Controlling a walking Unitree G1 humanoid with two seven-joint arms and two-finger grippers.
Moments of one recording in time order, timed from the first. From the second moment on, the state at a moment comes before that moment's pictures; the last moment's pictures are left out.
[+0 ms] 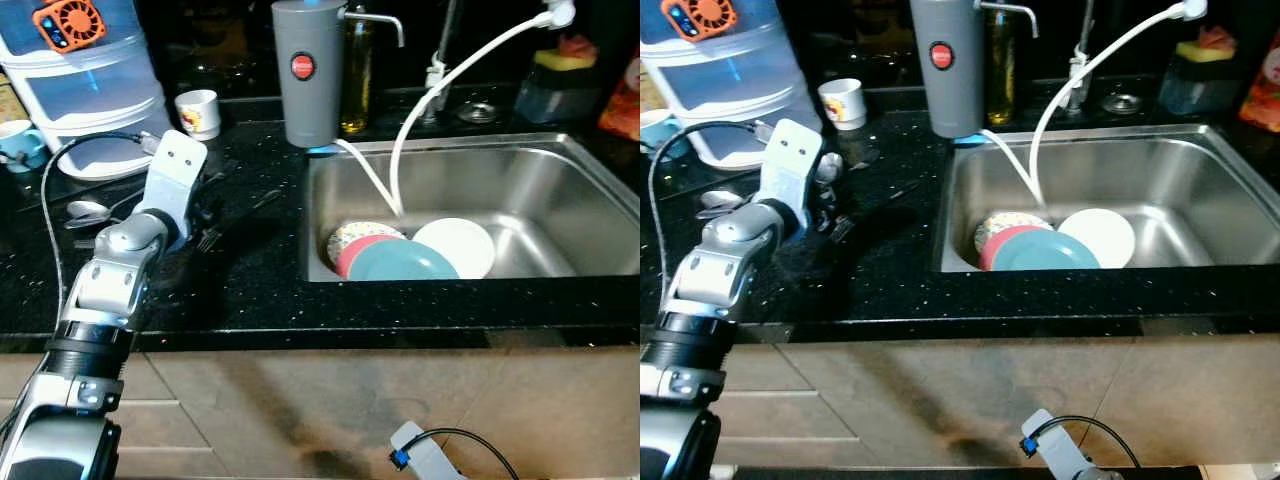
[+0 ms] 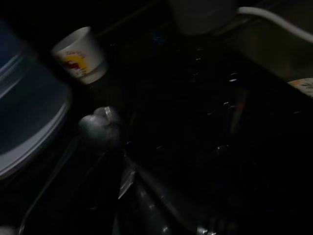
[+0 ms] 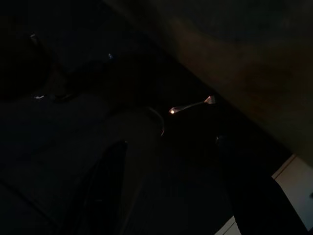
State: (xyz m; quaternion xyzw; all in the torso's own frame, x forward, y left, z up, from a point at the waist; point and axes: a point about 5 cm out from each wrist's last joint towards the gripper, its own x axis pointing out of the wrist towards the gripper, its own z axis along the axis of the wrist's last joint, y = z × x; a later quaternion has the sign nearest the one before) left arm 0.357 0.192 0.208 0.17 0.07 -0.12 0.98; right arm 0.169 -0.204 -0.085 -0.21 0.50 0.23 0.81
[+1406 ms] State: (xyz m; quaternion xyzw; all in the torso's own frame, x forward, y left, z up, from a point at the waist) left arm 0.359 0.158 0.259 0.06 0.03 -0.15 0.99; right arm 0.166 -0.207 -0.086 -0.20 0.51 0.23 0.80
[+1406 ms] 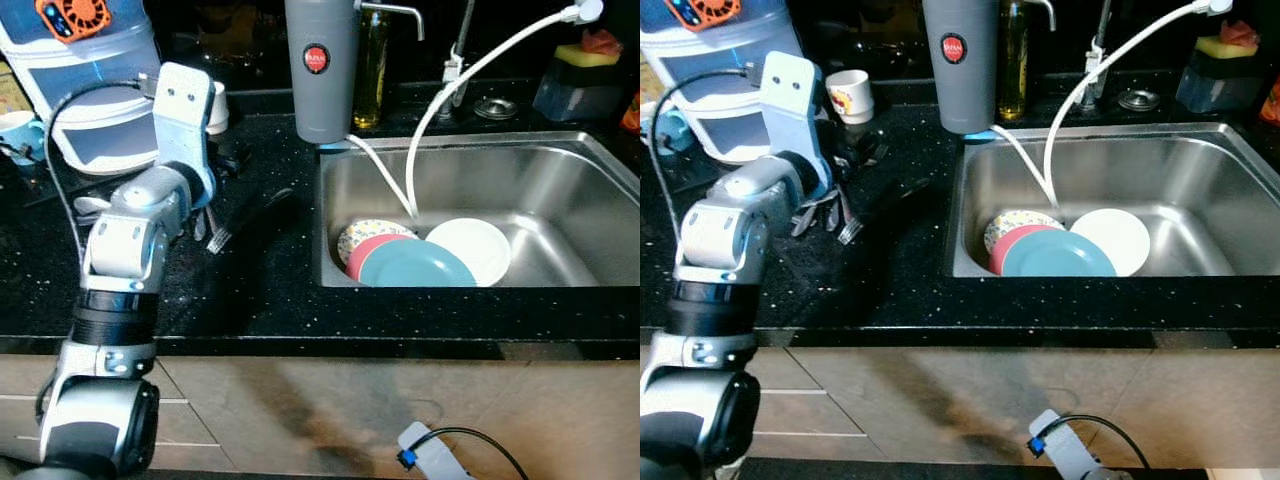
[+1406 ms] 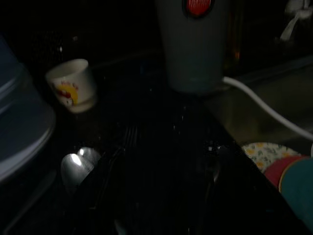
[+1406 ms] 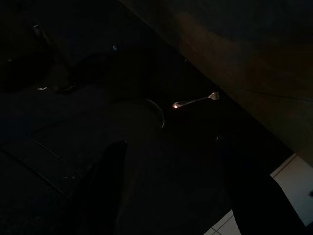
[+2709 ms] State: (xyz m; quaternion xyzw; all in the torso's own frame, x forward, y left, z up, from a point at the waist) left arm 0.352 0.145 0.230 0.04 0.07 -0.18 0.98; right arm 0.171 -0.213 -0.084 -0.25 0.51 0.22 0.79
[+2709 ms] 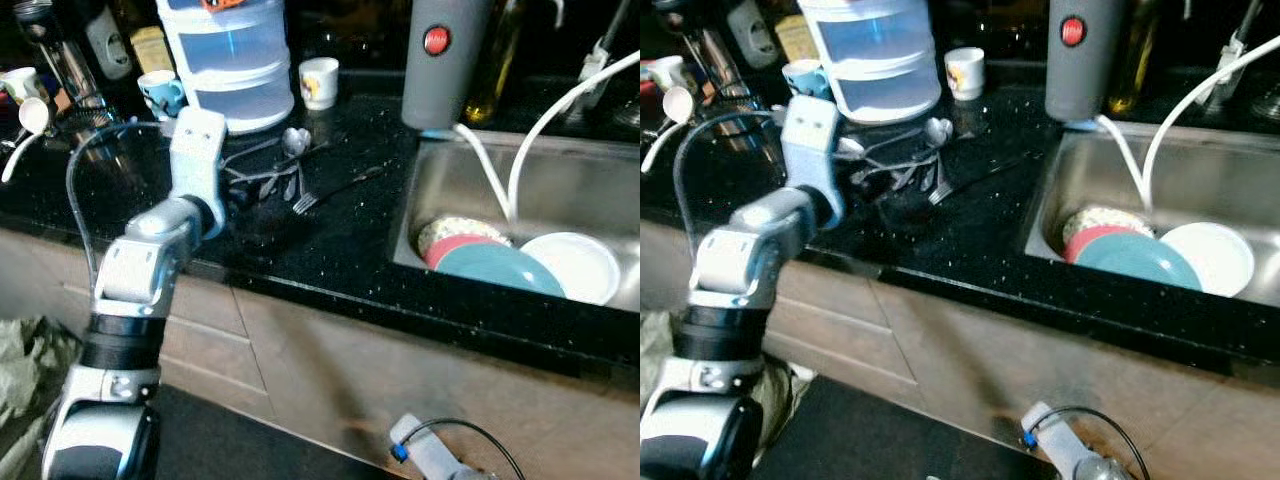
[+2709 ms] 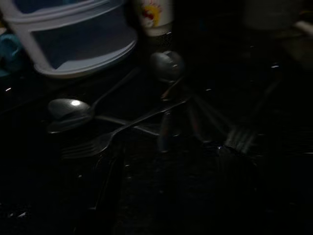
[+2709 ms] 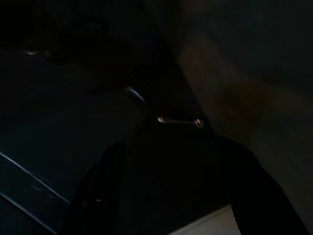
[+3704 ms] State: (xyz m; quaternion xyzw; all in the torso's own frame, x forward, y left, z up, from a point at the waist) left arm 0.397 0.157 0.231 -0.04 0.03 -0.34 0.94; right arm 0.159 -0.218 -0.088 -0.24 0.52 0.21 0.79
